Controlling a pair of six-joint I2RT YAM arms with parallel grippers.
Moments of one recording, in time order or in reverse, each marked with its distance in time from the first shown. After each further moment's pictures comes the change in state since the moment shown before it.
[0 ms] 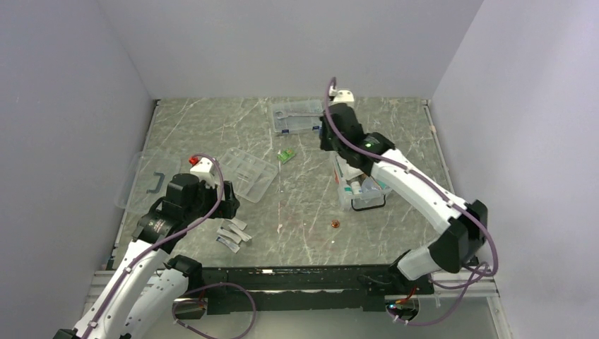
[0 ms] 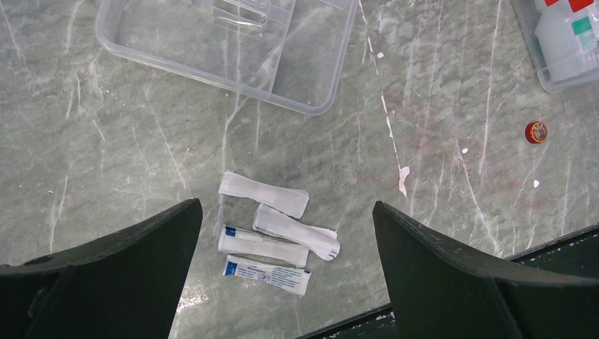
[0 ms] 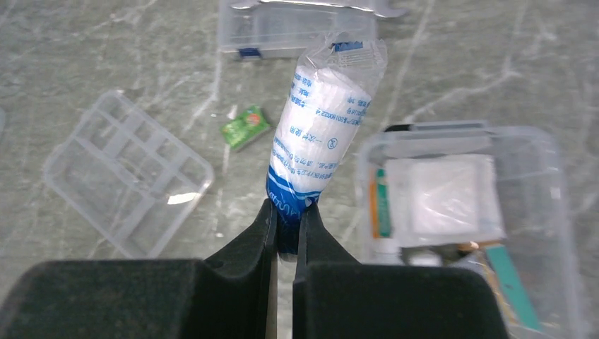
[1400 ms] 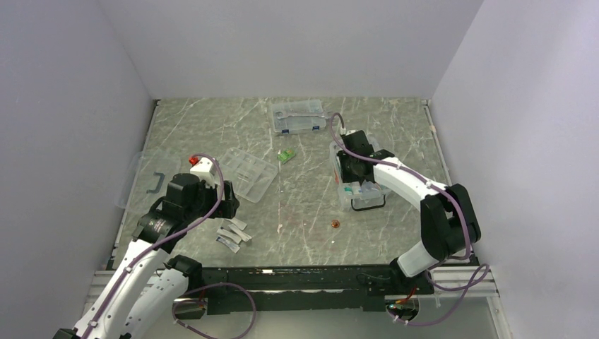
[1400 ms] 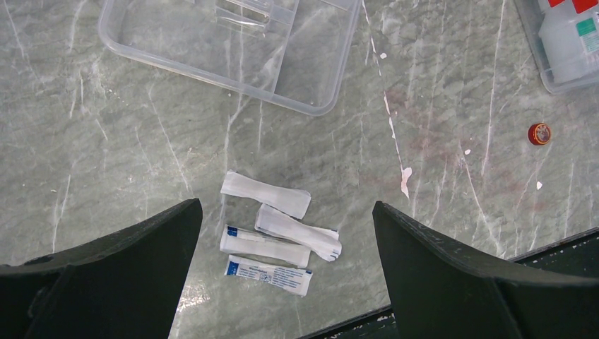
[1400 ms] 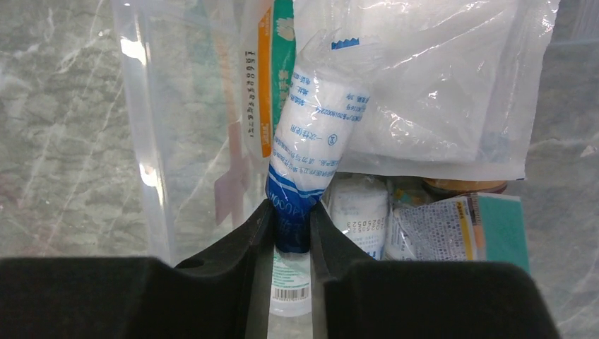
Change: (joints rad) left arm 0.000 0.002 0.001 0.000 -0.008 0.000; right arm -0.268 0.042 -0.410 0.058 -0.298 -0.195
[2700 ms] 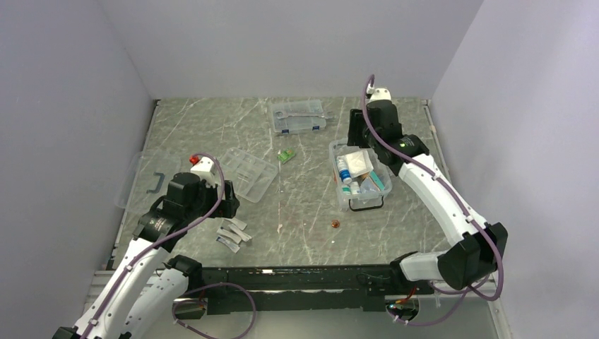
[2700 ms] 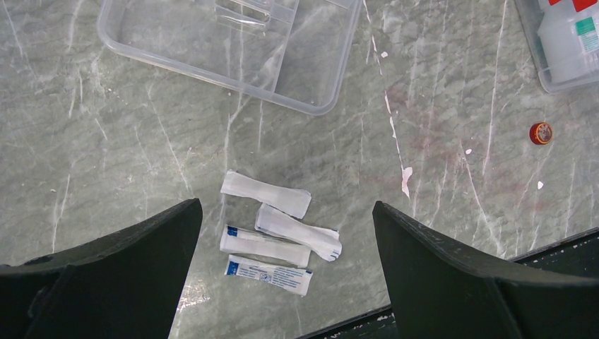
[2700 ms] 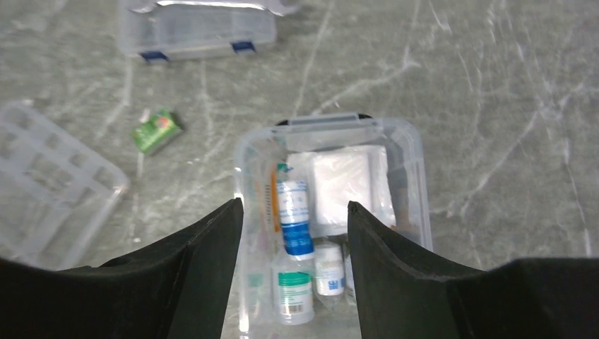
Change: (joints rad) left arm 0.000 0.011 0.004 0.000 0.000 0.000; right arm -0.018 -0.202 0.263 -0.082 0.171 0.025
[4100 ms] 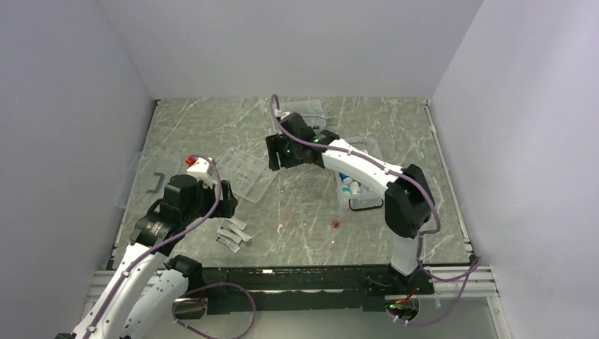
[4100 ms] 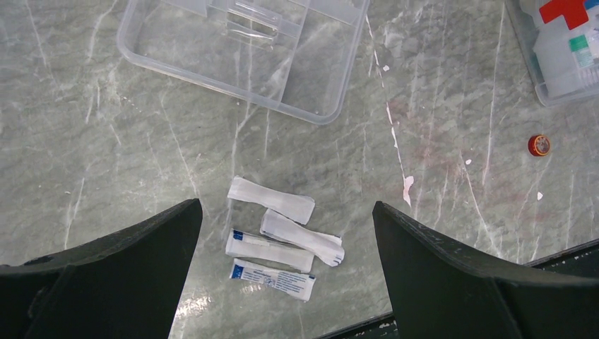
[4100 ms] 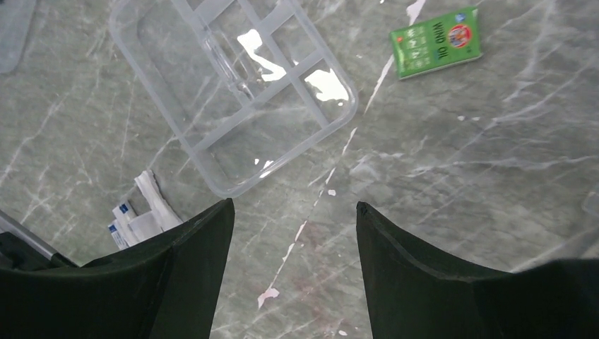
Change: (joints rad) left arm 0.000 -0.039 0.000 0.000 -0.019 -0.002; right arm 0.367 0.518 0.311 0.006 -0.269 0.163
